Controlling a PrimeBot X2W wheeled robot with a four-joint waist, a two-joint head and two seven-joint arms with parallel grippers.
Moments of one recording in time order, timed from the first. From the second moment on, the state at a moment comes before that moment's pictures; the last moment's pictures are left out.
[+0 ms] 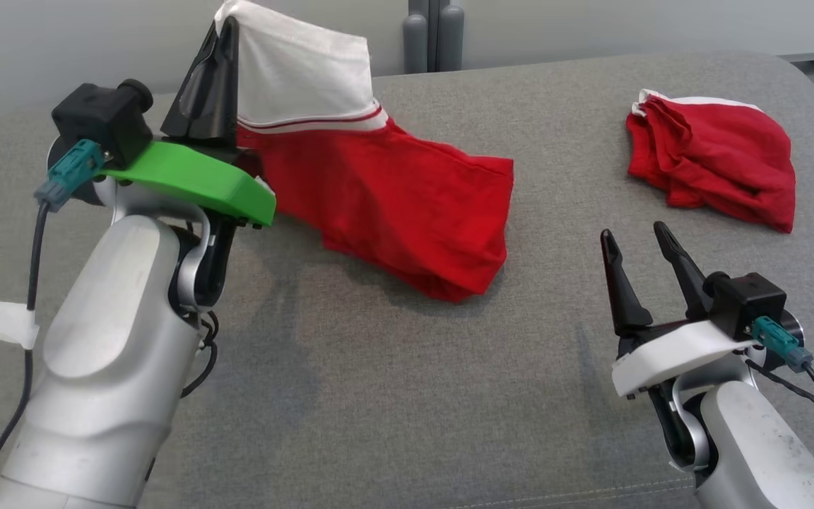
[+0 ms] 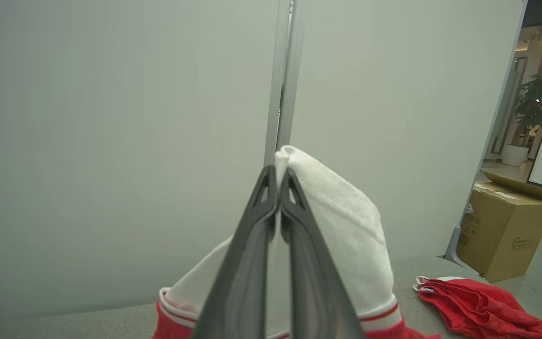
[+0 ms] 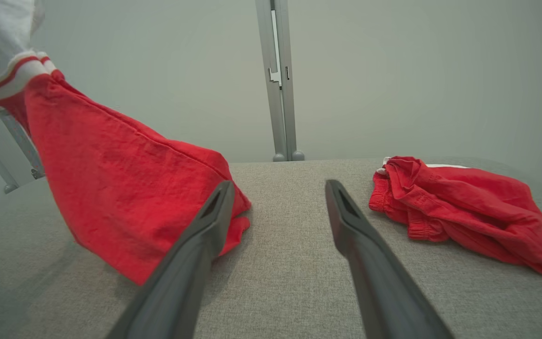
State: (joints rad) left arm -0.72 0.11 -0.44 0.37 -0.59 0.03 -0.26; right arm -0.15 -0.15 0.29 0.17 0.28 -0.06 -0.24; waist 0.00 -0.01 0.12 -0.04
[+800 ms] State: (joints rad) left arm -0.22 0.23 -0.10 0.16 -0.60 0.12 -0.26; right arm -0.11 -0.16 0.26 0.16 0.29 -0.06 -0.24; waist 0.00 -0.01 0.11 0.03
